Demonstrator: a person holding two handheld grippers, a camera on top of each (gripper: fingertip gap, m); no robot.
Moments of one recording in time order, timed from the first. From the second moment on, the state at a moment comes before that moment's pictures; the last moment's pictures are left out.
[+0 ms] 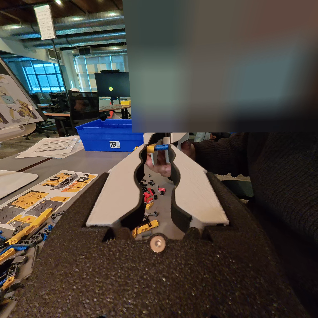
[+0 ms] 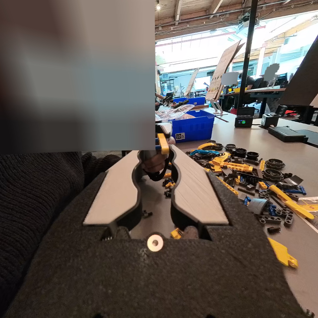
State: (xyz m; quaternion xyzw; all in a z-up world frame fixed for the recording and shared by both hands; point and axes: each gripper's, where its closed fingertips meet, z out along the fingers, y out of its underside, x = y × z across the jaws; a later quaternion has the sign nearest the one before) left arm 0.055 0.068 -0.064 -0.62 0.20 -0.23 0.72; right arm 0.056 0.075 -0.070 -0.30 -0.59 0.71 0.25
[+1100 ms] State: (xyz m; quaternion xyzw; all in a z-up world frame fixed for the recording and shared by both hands) left arm 0.056 0.072 -0.069 -0.63 0.20 -0.23 0.71; right arm 0.057 0.086 -0.061 -0.31 -0.54 0.74 0.23
